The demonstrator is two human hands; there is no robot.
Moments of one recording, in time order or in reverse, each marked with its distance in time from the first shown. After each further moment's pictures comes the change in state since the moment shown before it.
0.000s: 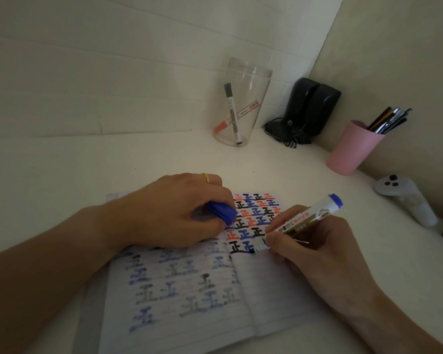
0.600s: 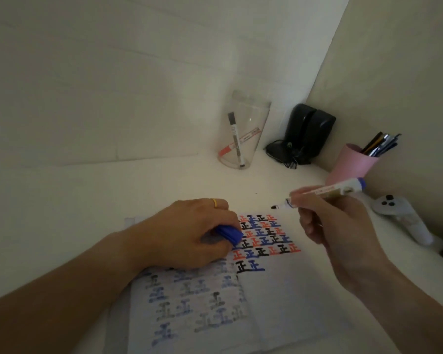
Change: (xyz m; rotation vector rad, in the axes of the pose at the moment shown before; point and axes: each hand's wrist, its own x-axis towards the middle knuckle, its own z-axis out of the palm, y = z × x) left_hand -0.003 0.011 -0.008 0.024 -0.004 -0.004; right_hand 0.038 -0.030 -0.017 0.221 0.208 0.106
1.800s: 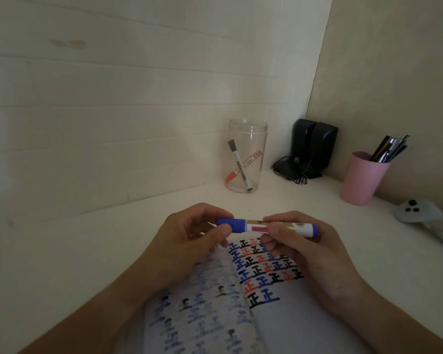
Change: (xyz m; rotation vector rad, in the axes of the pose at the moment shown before) left_hand 0.003 -0.005 -0.008 -0.690 0.432 -0.311; right_hand 0.013 0.029 0.020 0.285 -0.252 -0.077
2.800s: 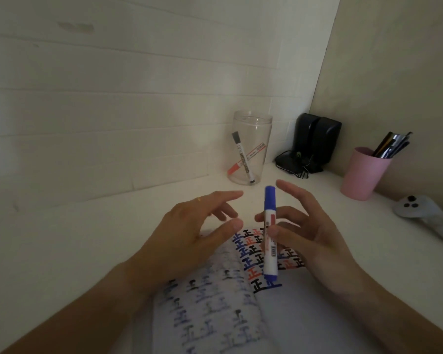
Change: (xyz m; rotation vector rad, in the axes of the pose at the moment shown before) left_hand -0.006 0.004 -0.004 0.540 -0.020 0.219; right_hand -0.004 -0.004 0.003 -0.145 -0.140 -0.079
